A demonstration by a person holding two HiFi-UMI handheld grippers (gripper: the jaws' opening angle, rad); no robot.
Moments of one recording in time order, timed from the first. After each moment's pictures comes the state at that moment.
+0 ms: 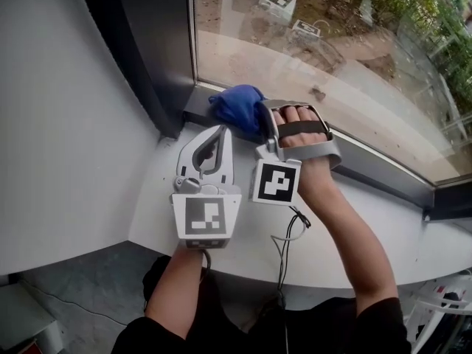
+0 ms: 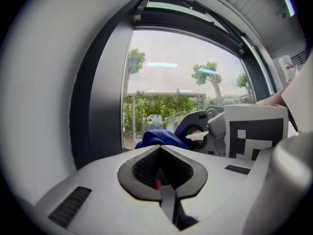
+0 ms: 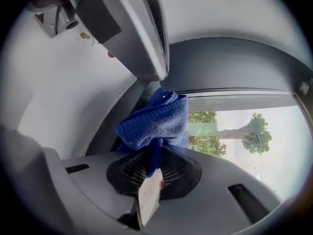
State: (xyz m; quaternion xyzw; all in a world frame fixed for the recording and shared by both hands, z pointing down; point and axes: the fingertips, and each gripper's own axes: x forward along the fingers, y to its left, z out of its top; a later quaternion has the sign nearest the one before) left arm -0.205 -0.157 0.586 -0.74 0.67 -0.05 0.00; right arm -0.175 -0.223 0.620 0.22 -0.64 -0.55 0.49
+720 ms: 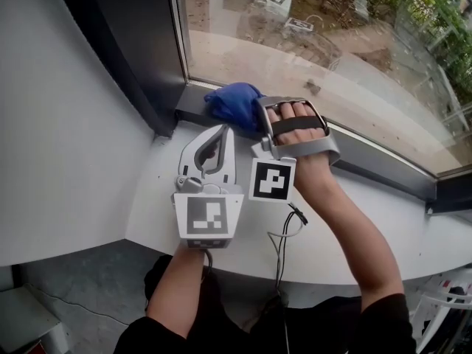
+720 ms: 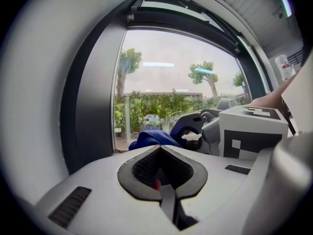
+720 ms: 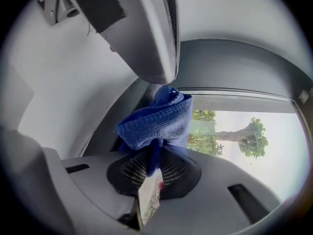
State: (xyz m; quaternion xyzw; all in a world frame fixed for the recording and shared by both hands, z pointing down) left arm -0.182 -0.156 0.584 -0.75 0.66 -0.06 0.01; right arm -0.162 -0.220 0.627 0.21 -0.63 -0.56 0.50
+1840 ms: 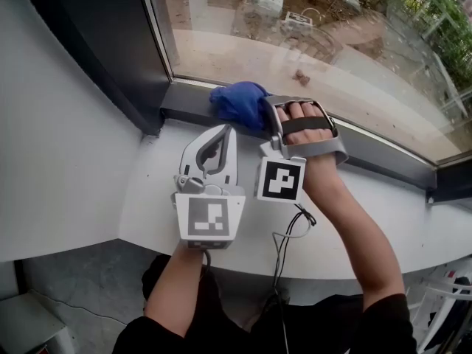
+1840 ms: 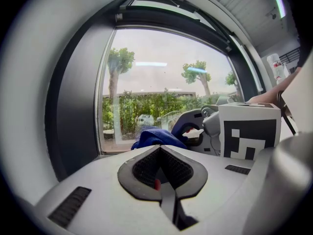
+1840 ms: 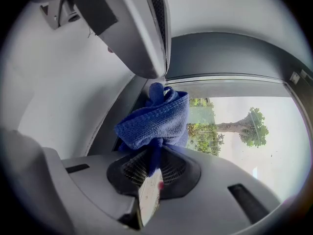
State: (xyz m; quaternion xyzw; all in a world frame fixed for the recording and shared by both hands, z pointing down) left arm -0.147 -0.156 0.585 -0.77 0.63 -0.08 0.03; right arm -0.118 -0.221 0.623 0.24 -0.64 -0.53 0.50
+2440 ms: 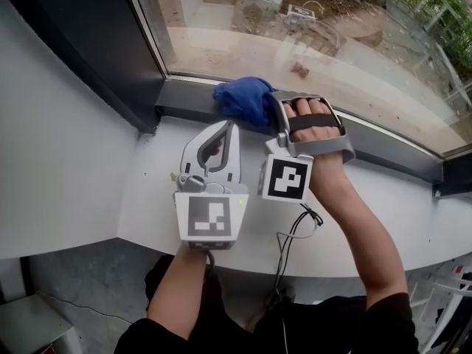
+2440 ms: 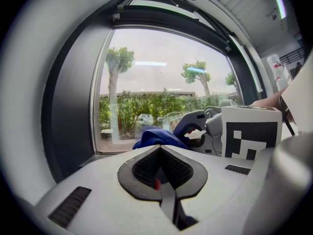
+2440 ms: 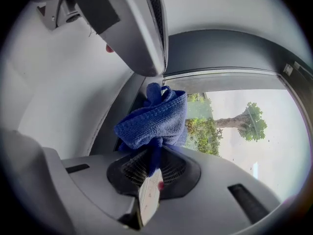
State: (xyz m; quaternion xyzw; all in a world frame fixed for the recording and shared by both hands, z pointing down) left arm -0.139 -0.155 0.582 -0.77 0.63 -0.08 0.02; right arm -0.099 -0.225 0.623 0.26 -0.63 -0.53 0.51
